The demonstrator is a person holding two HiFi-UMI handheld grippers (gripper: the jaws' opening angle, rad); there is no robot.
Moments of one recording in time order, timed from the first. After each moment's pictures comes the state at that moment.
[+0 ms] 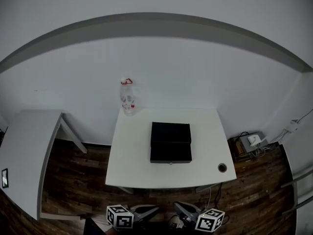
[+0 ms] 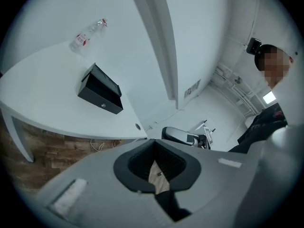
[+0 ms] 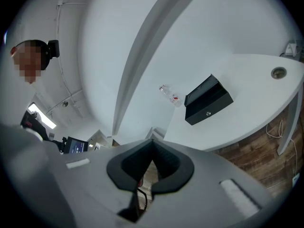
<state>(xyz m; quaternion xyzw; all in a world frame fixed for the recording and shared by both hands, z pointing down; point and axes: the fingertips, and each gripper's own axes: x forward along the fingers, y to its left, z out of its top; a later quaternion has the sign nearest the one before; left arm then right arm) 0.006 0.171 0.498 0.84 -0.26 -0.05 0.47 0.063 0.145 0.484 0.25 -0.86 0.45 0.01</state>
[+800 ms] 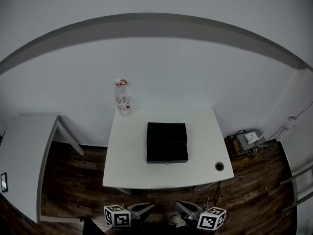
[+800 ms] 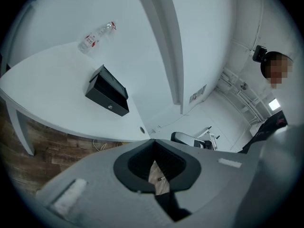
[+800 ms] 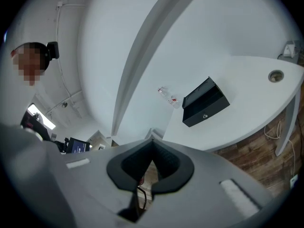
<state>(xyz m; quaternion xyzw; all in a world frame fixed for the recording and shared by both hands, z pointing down) -0.001 0.156 0.506 0.82 -0.29 -0.06 0.49 0.080 0.136 0.479 0.26 -0.86 0.45 0.00</state>
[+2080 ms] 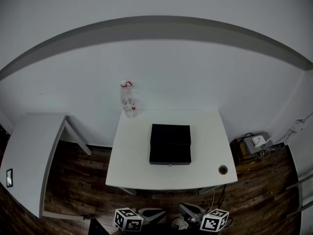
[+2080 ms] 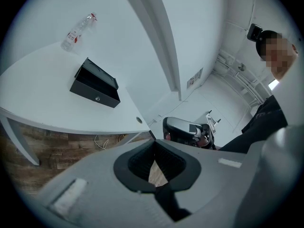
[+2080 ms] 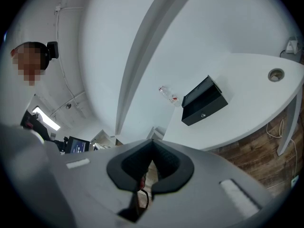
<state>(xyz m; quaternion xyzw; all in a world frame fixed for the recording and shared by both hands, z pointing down) 0.053 0.175 0.510 0.85 -0.27 0.01 0.45 0.098 0.139 0.487 0.23 -0.86 0.46 0.00</state>
